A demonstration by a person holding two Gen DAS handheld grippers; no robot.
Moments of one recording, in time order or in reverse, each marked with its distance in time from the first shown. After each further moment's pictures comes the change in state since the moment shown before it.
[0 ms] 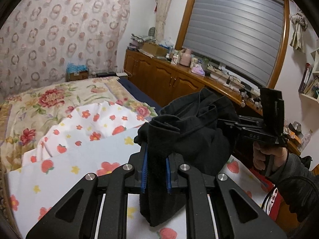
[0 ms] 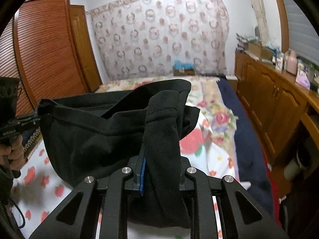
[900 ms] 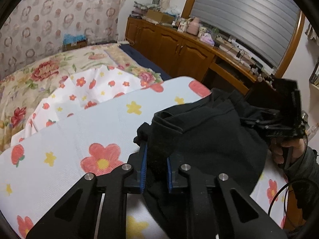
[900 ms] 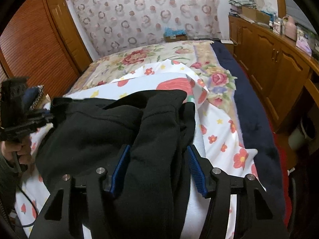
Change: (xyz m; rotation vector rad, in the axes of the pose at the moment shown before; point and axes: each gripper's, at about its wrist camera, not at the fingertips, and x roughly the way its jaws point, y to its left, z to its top) left arm 0.094 0.018 -0.026 -0.021 0.233 -0.001; right arm 0.041 -0.029 -0.021 0.112 0.249 -0.002
